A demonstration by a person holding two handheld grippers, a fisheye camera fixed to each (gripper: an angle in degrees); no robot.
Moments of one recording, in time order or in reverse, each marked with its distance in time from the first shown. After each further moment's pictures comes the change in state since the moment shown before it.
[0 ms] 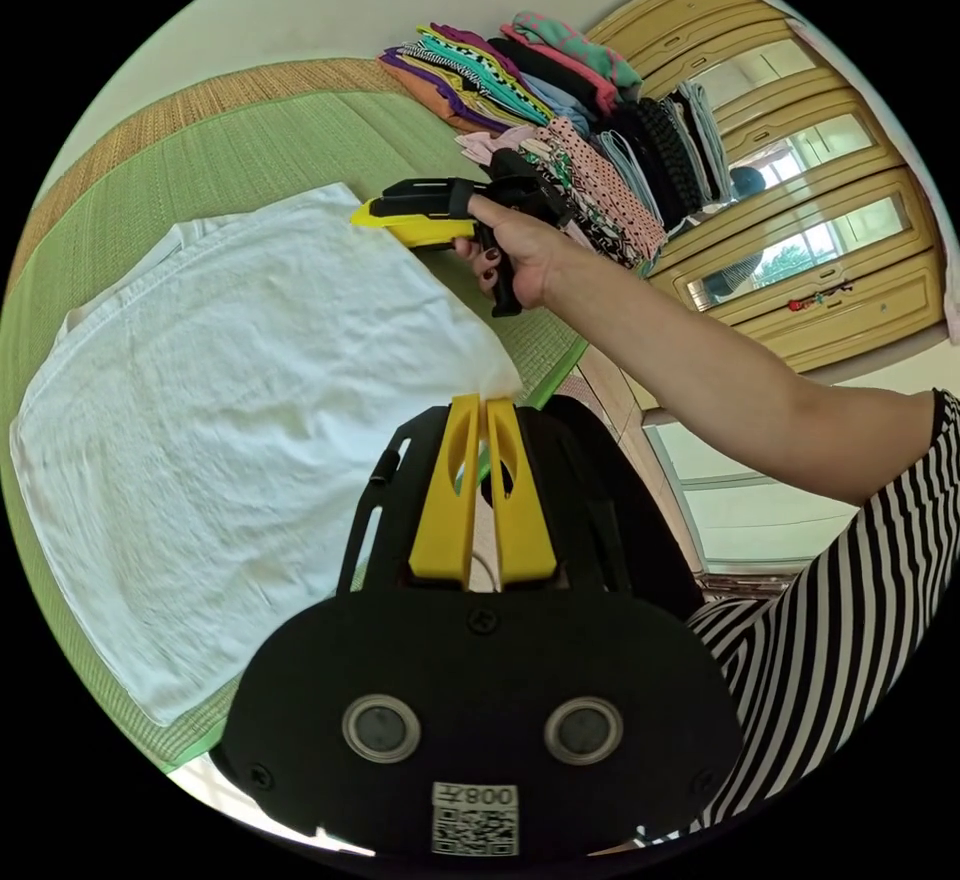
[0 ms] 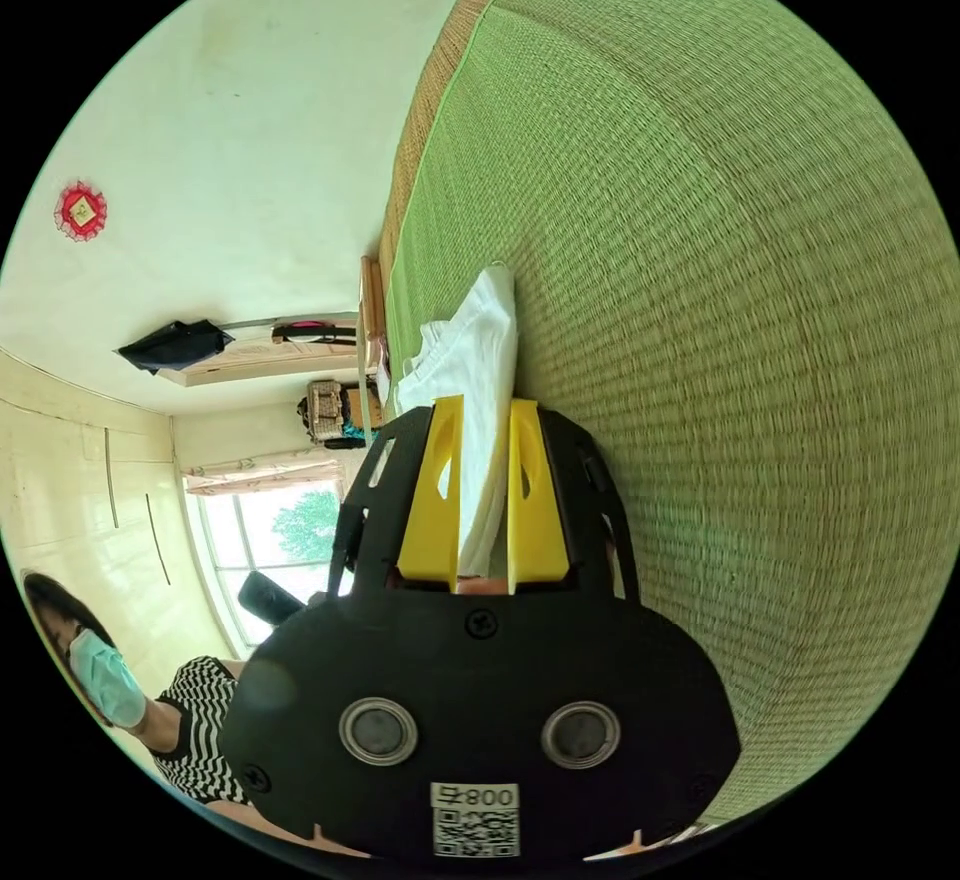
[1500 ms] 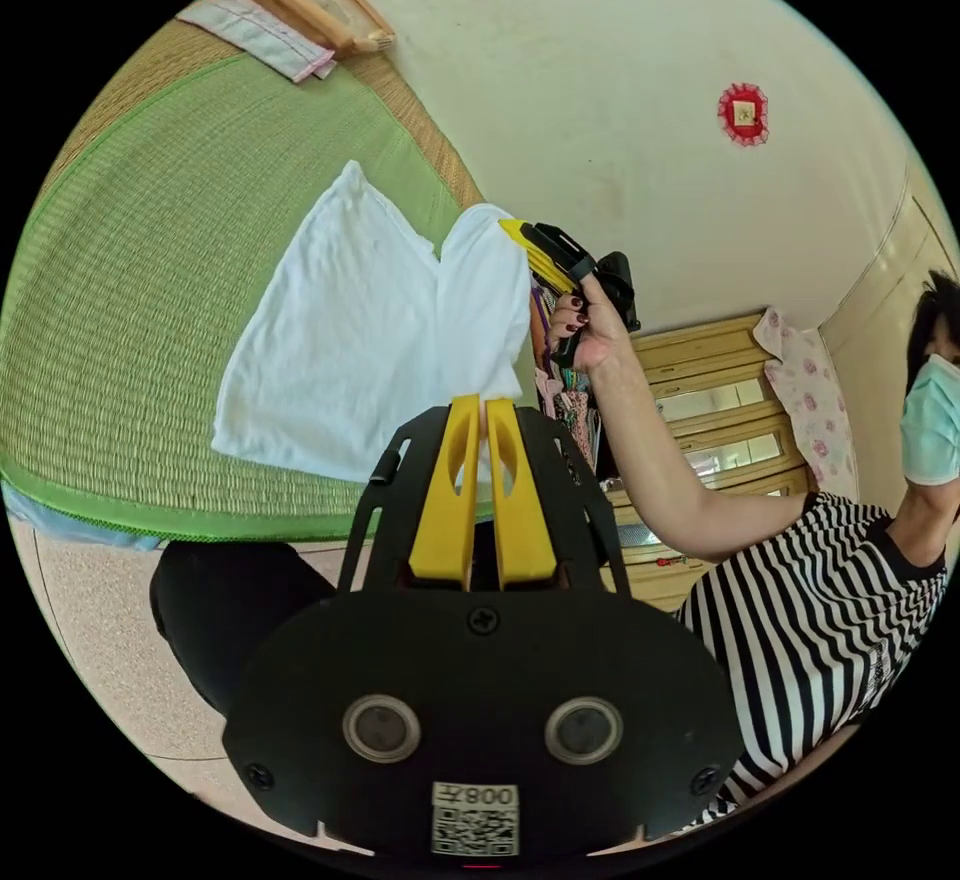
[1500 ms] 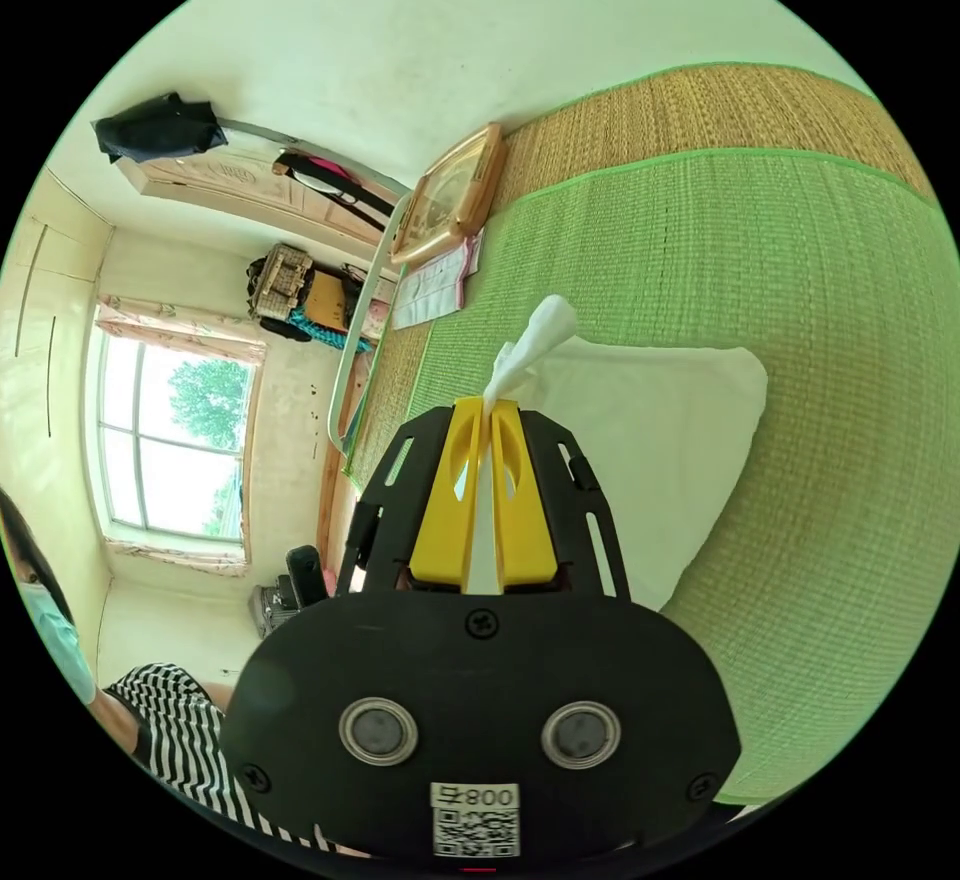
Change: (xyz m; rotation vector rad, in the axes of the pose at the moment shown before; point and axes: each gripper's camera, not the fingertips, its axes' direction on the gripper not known) left arm -0.358 0.408 -0.256 0.668 0.344 -0.617; right arm -0.327 -0.013 0.442 -0.170 0.279 -0.427
